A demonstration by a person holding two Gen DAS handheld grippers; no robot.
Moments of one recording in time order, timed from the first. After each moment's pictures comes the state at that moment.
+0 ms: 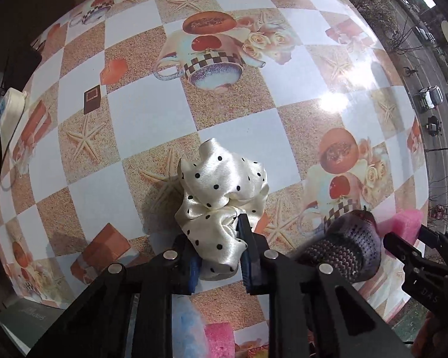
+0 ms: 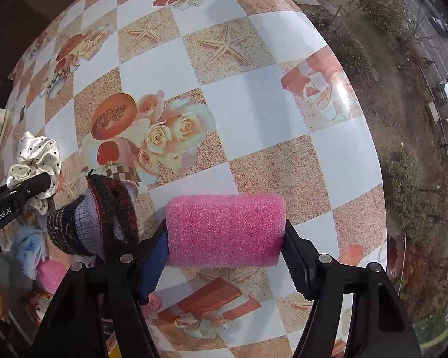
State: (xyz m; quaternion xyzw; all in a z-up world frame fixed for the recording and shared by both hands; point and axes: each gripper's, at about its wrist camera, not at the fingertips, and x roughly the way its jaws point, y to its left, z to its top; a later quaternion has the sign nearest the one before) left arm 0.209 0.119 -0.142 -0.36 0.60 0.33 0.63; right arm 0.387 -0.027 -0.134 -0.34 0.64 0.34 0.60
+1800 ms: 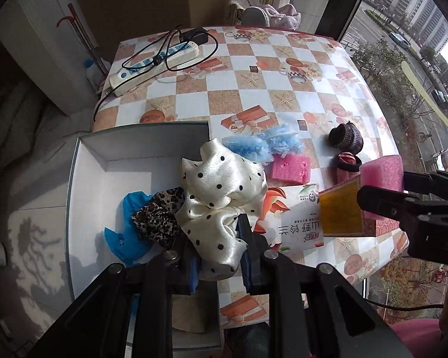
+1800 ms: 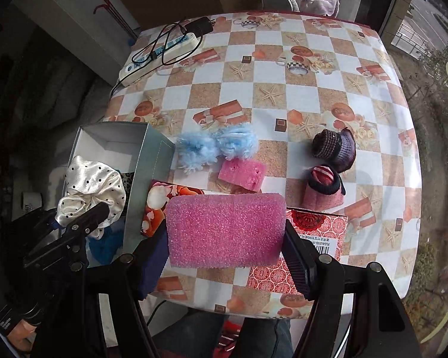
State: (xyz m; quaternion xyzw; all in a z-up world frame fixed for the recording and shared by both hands) left arm -0.046 -0.070 0.022 -0.37 0.48 0.46 0.65; right arm 0.125 -0.069 0.024 -0.38 0.53 0.55 0.52
